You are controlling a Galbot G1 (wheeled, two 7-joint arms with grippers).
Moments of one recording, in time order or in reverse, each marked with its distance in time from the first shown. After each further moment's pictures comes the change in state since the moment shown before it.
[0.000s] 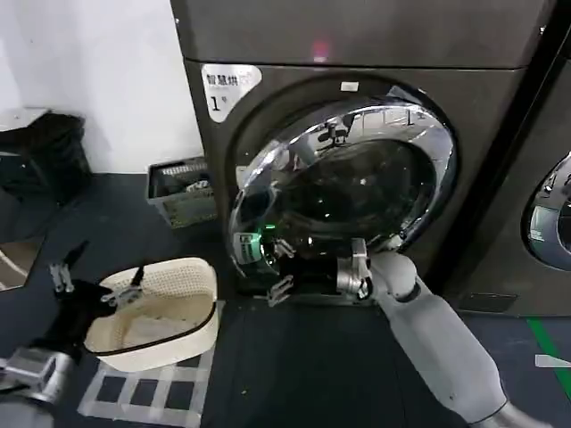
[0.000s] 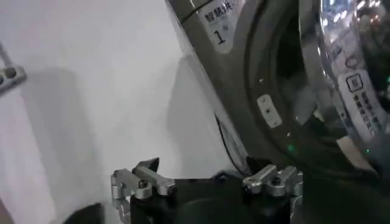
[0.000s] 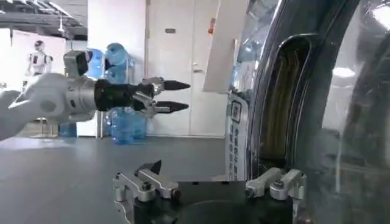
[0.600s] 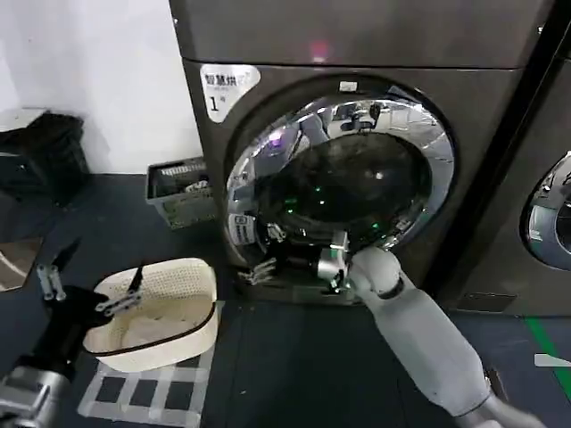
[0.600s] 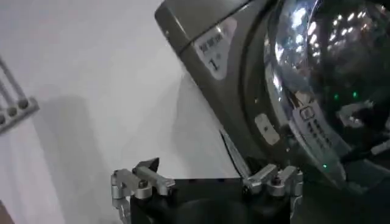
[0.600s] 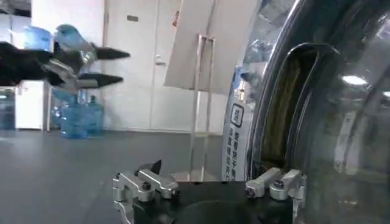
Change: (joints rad) left arm 0.075 -0.072 -0.023 -0.118 0.102 -0.022 0.028; right arm 0.028 0.032 -0.029 -0.003 -0.048 0.010 0.204
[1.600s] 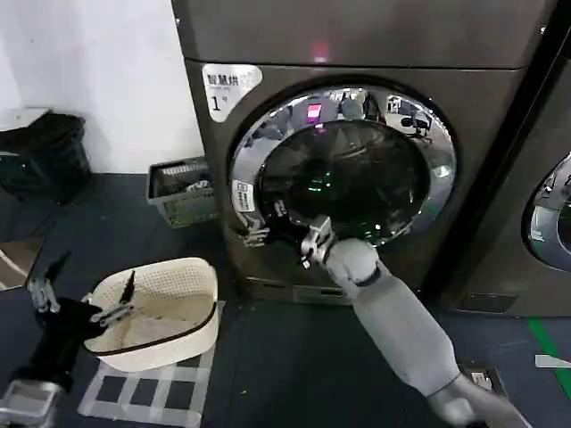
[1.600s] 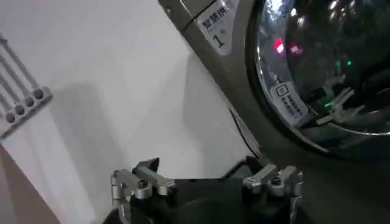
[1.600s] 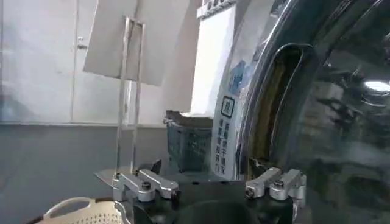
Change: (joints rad) left arm 0.077 -0.063 0.015 -0.063 0.157 -0.001 -0.035; right arm 0.102 0.143 -0.062 -0.145 -0.092 -0.024 0.358
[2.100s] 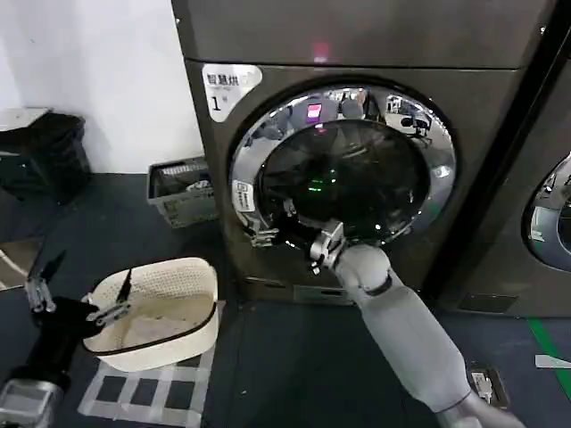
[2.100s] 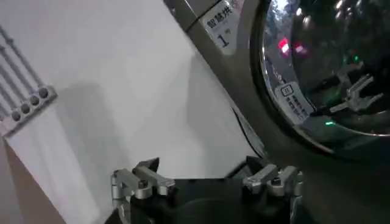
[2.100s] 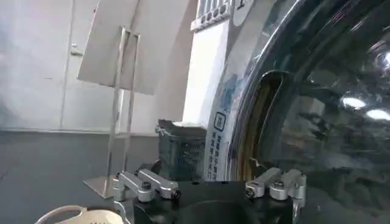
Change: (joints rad) left arm 0.002 0.004 -0.018 0.000 -0.019 0.002 -0.010; right arm -0.041 -0.006 0.032 0.039 -0.050 0.011 0.080
